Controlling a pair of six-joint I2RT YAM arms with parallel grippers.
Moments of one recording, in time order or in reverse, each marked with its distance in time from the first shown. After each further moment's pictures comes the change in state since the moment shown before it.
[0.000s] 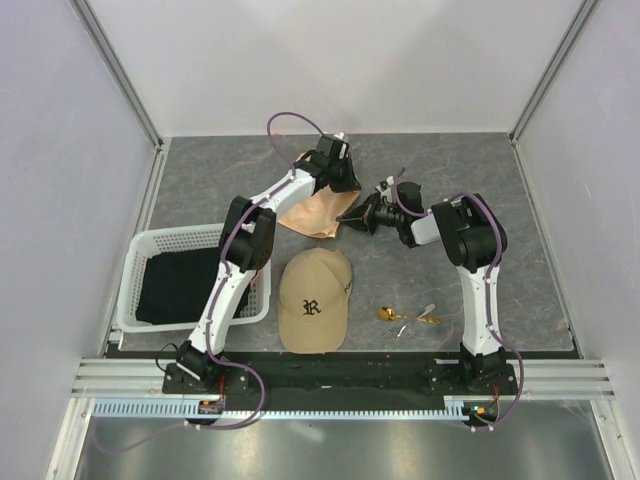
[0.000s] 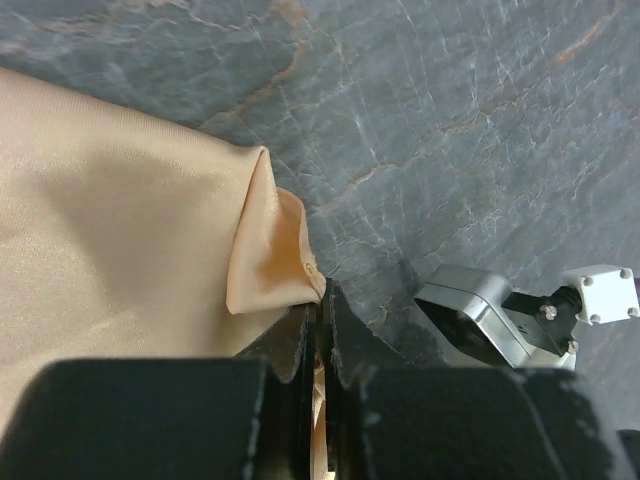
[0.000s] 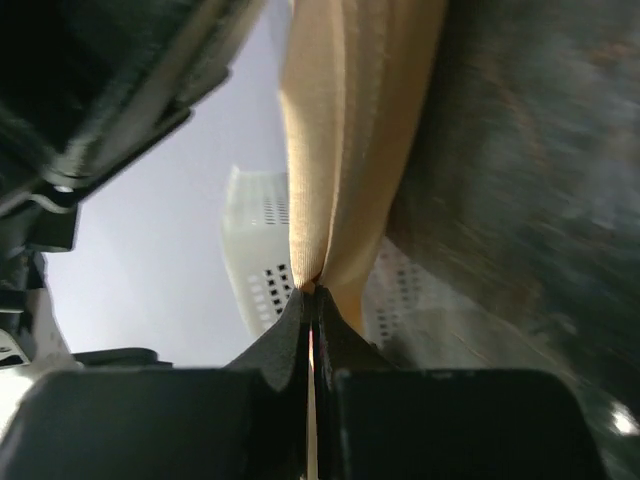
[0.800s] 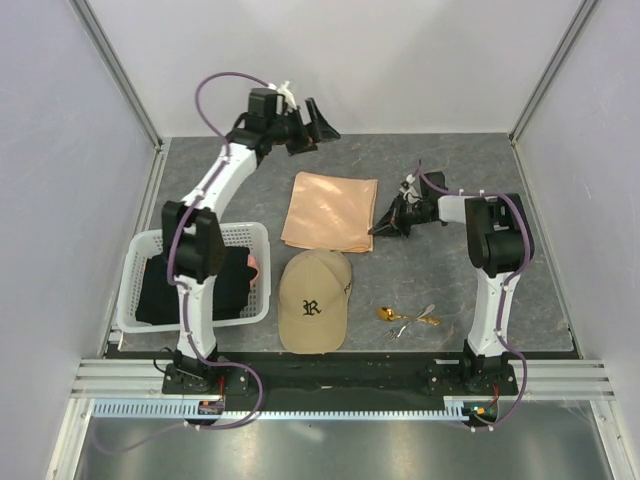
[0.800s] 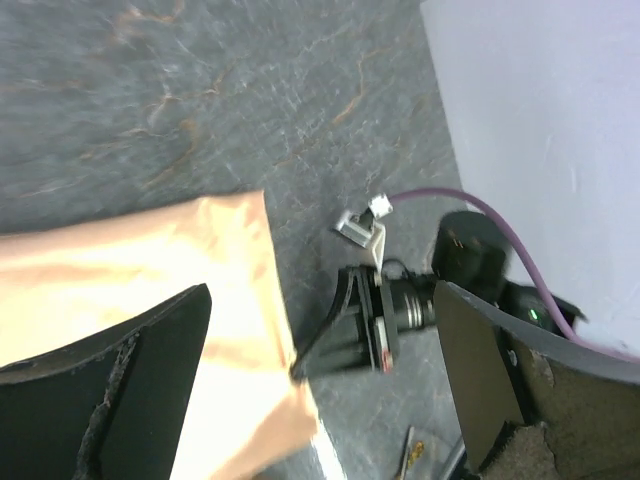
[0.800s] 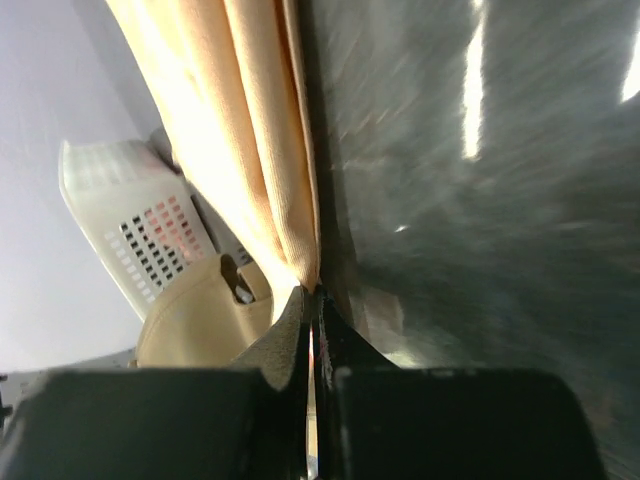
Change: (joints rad) left arm 0.175 -0.384 -0.167 0.012 0.315 -0.001; right arm -0.170 -0.135 0.124 -0.961 -0.009 -0.712
